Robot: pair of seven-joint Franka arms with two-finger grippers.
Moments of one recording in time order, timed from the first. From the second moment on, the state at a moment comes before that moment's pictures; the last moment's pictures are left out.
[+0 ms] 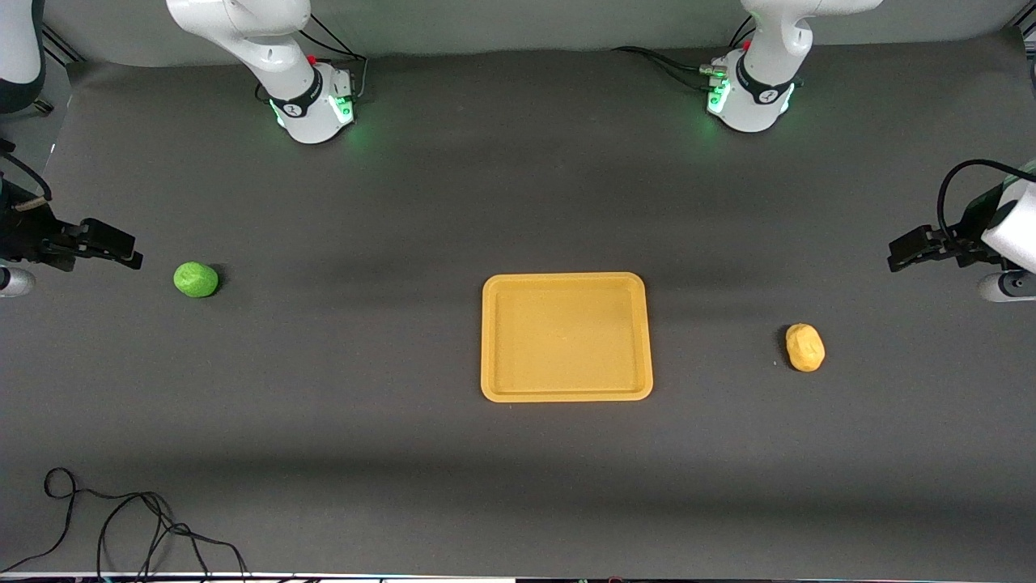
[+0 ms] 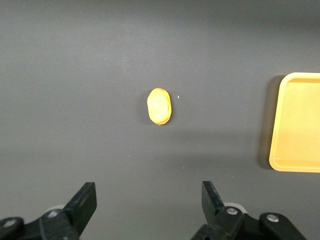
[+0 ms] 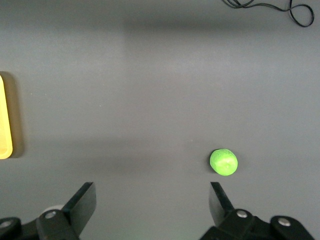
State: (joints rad) left arm -0.03 0.05 0.04 -1.67 0.01 1.68 -0.04; right arm -0.02 0.07 -0.02 -1.56 0.00 1.58 -0.03
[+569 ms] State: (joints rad) left arm -0.02 0.06 0.05 -1.66 0.01 1.65 -0.03; right arm -0.02 0.07 -0.03 -1.61 0.02 1.63 -0.03
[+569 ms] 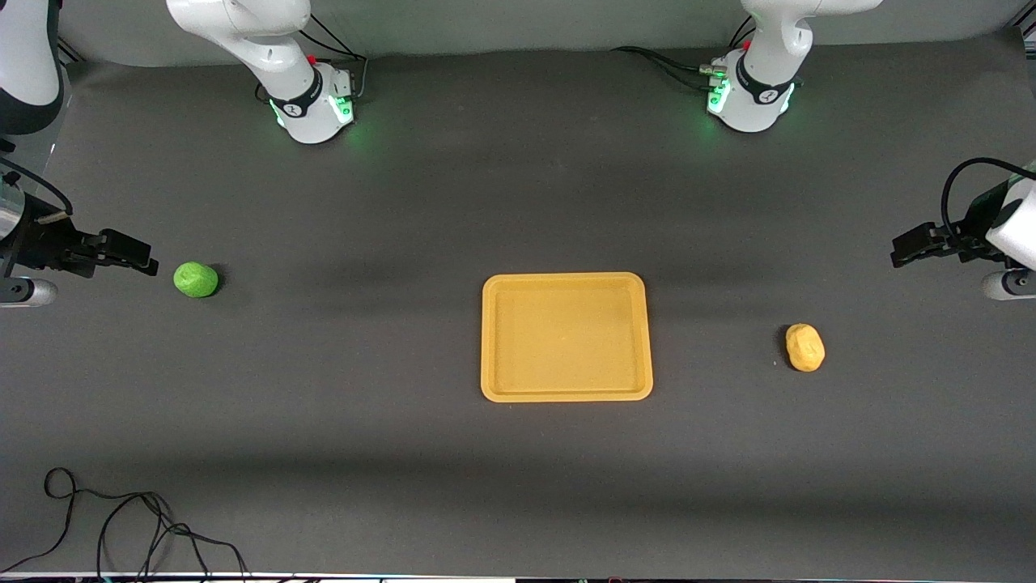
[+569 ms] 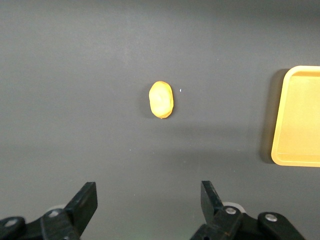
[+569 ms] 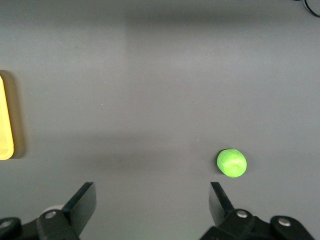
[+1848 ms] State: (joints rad) left arm -0.01 0.42 0.05 -1.92 0.01 2.23 -0.03; right arm -0.02 0.07 -0.03 -1.61 0.02 1.65 -0.03
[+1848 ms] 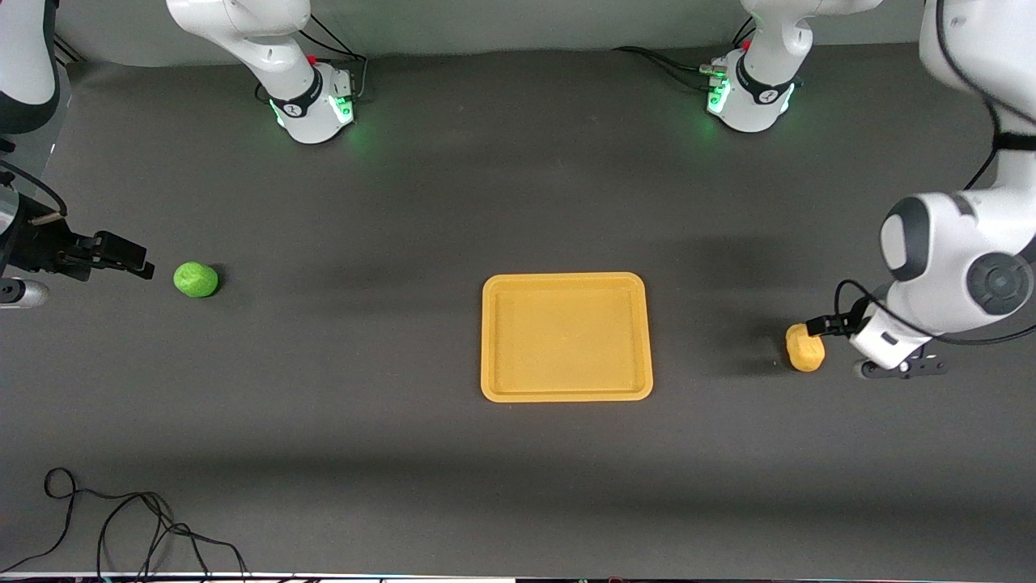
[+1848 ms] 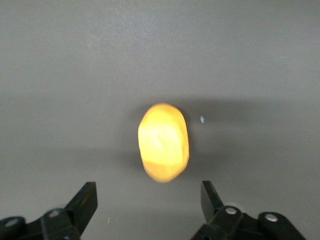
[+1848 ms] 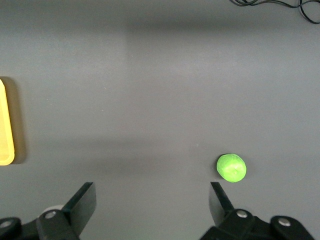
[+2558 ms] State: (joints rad) left arm -0.01 0.54 0.05 -1.91 0.01 2.34 -0.03; right arm -0.02 0.07 -0.04 -1.61 0.02 1.65 -0.03
